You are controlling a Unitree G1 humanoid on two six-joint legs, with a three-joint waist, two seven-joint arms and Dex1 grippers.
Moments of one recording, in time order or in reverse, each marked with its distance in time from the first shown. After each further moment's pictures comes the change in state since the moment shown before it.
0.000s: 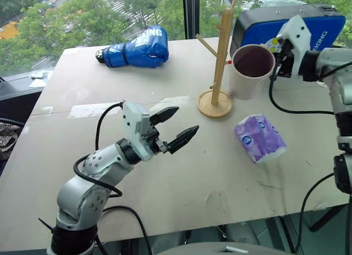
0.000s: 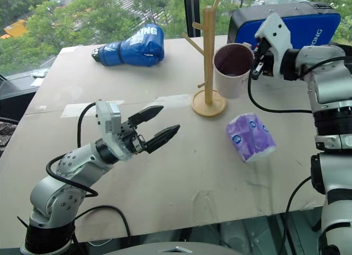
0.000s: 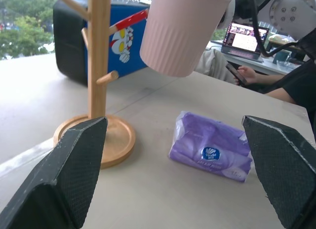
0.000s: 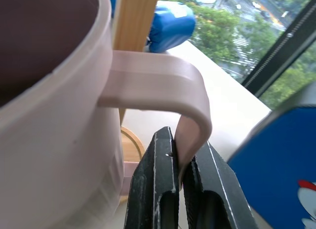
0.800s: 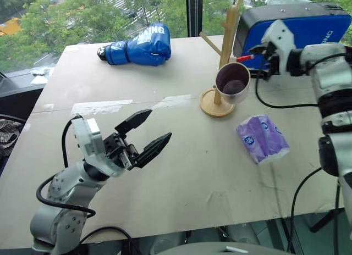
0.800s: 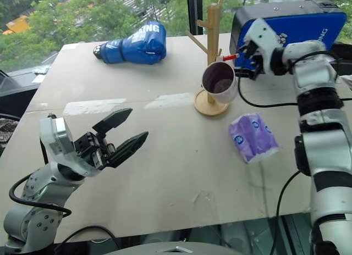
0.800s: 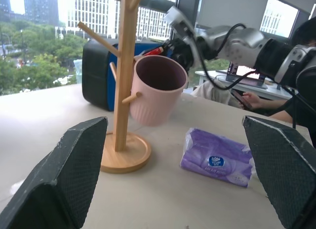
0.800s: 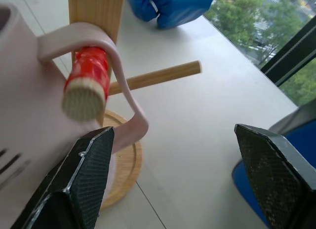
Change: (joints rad) left arm 0.211 -0.002 0.191 -0.004 -0.073 -0.204 -0.192; right arm -0.111 0.045 -0.021 0.352 -0.132 -0.213 0.095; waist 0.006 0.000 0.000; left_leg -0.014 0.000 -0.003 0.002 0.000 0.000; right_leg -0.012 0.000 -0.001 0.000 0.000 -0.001
